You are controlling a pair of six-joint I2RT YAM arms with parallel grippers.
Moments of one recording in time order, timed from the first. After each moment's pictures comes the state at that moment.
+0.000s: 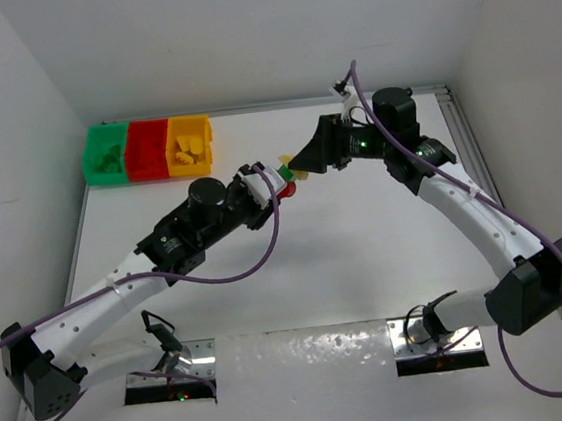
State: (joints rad) left arm -0.81 1.06 0.95 -0.16 0.00 0.33; right arm 0.39 1.34 1.23 -0.22 -0.71 0.49
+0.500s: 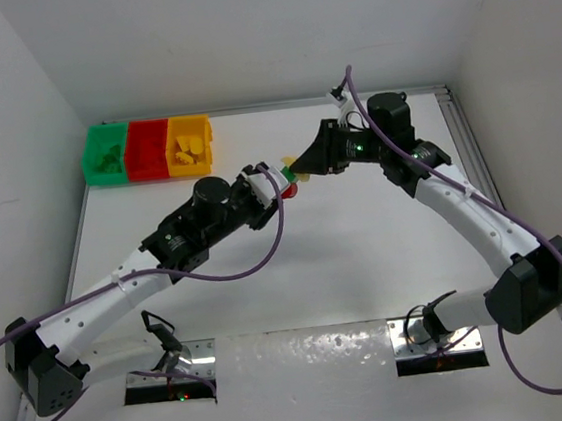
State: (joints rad) left arm -0.81 1.08 0.95 -0.16 0.00 0.33; right arm 0.41 1.35 1.20 -0.21 -0.68 0.53
